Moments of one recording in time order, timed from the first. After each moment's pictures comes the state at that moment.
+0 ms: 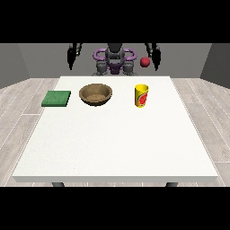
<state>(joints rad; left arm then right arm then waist) 0.01 0.09 0.02 -1.60 -0.01 0.00 -0.04 0.04 -0.13 0.02 -1.57 0.00 -0.01 -0.05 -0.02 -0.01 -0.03</state>
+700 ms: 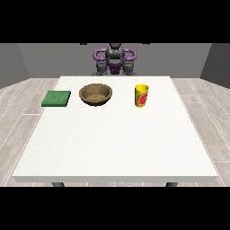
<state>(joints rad) -0.04 0.03 0.02 -1.80 0.20 0.01 0.27 -0.06 -0.03 0.23 -1.79 -0.04 -0.19 0.28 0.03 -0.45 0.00</state>
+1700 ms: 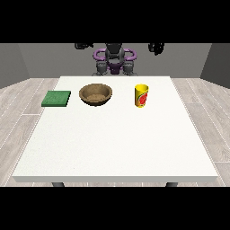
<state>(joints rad) -0.45 0.20 0.22 -1.64 0.20 -0.04 0.07 -0.49 -0.03 0.32 -1.82 0.05 -0.32 0.31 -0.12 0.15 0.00</state>
